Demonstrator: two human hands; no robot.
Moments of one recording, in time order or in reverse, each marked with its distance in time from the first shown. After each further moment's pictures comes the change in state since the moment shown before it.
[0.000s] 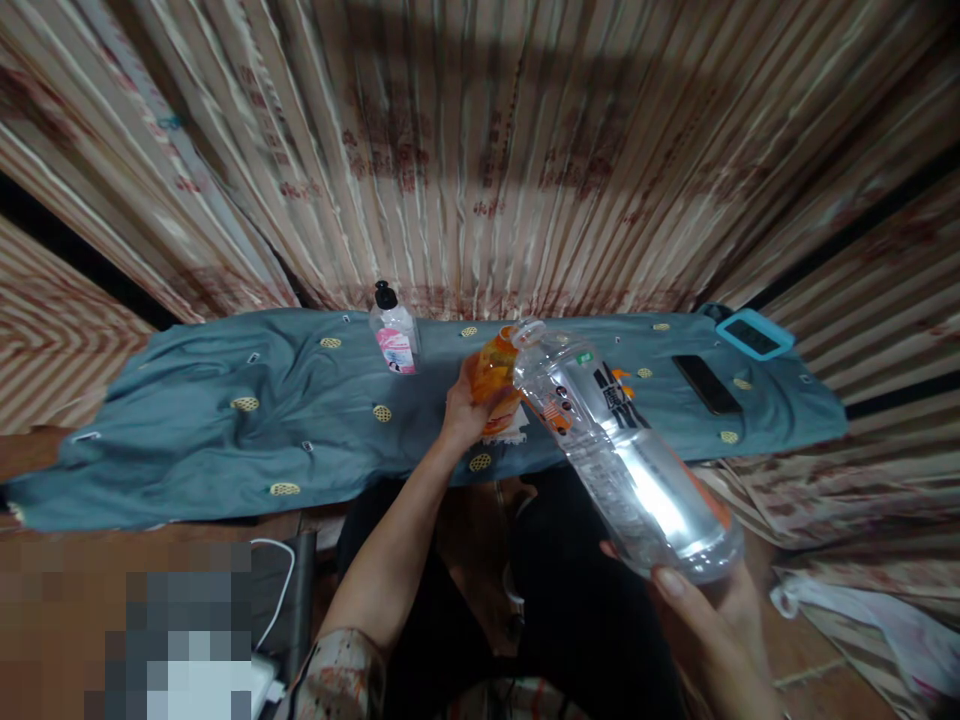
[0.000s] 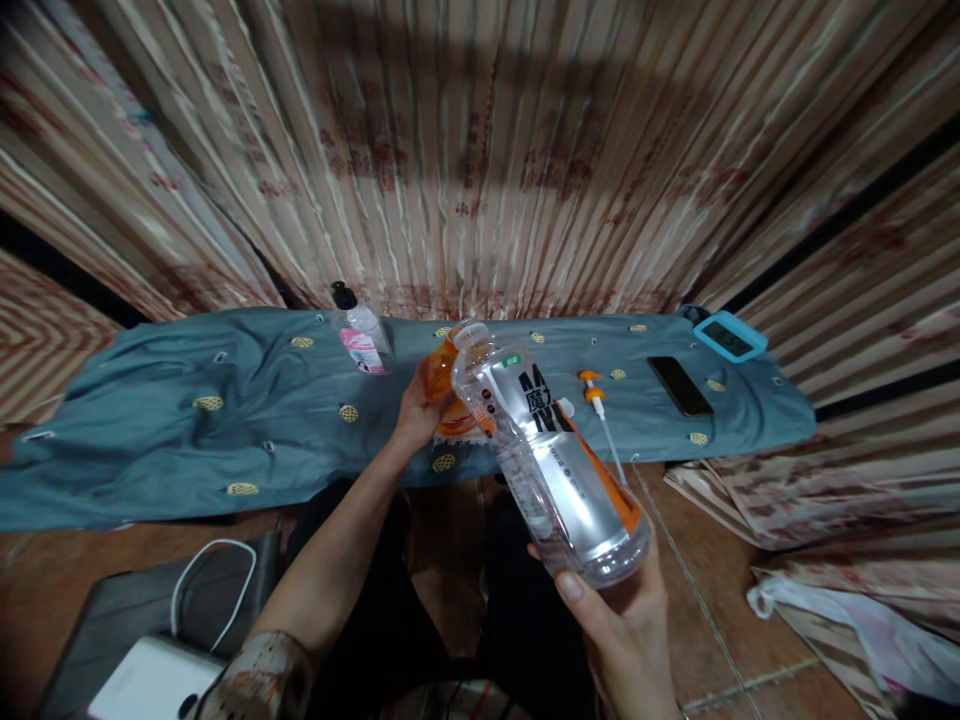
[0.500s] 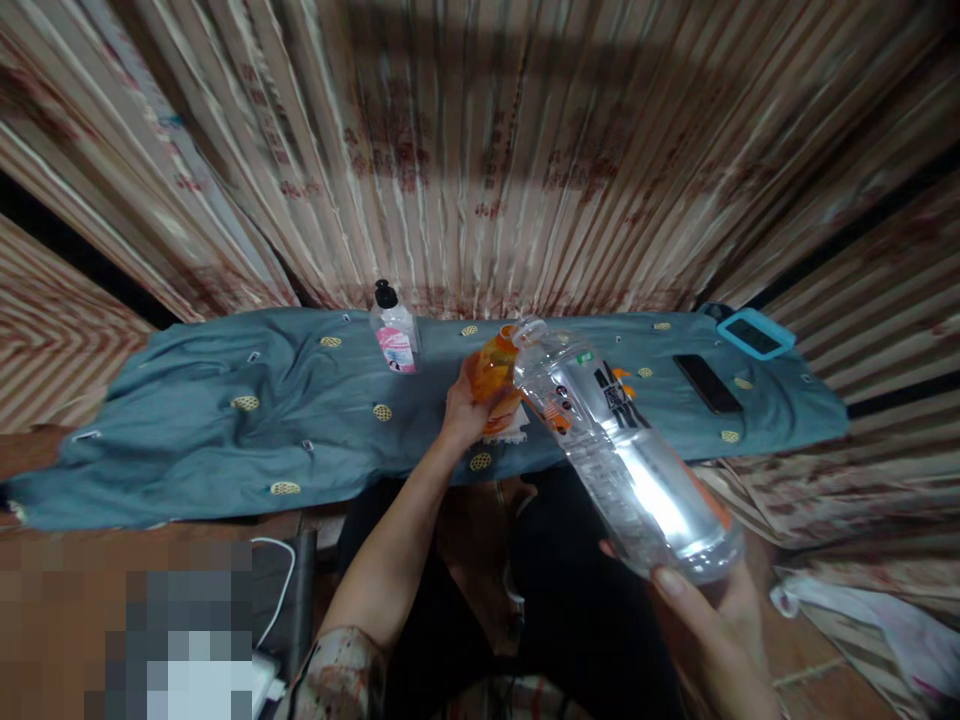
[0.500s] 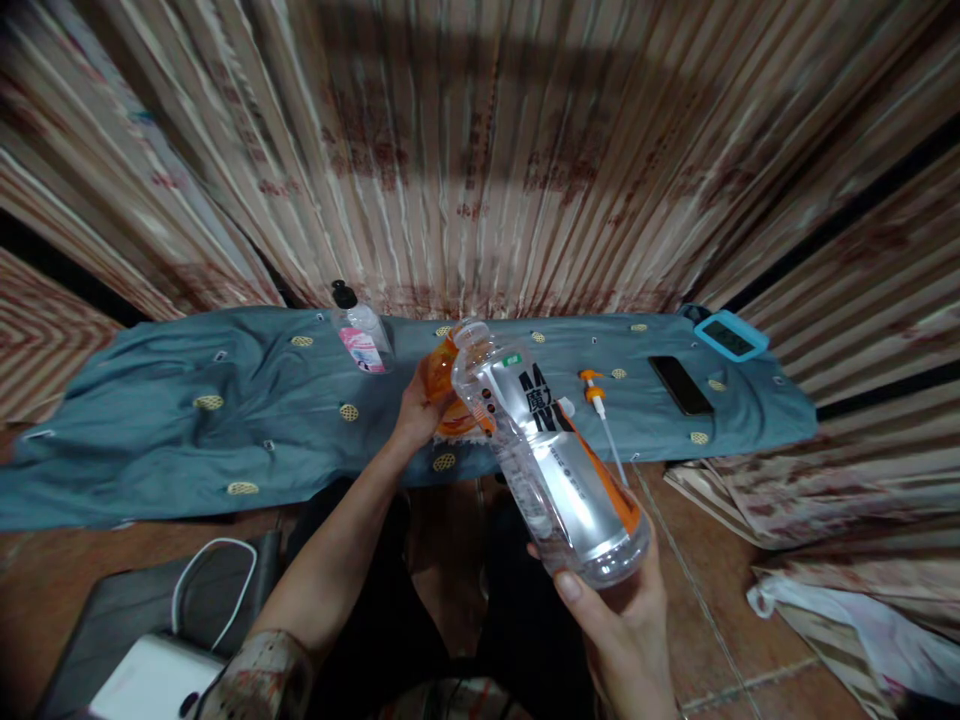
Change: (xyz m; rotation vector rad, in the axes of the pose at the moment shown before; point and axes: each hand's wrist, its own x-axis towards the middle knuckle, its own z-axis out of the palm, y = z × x) left_hand 0.000 -0.001 0.001 0.000 -0.005 0.001; right_hand 0.003 0.010 -0.006 0.041 -0.015 -0.054
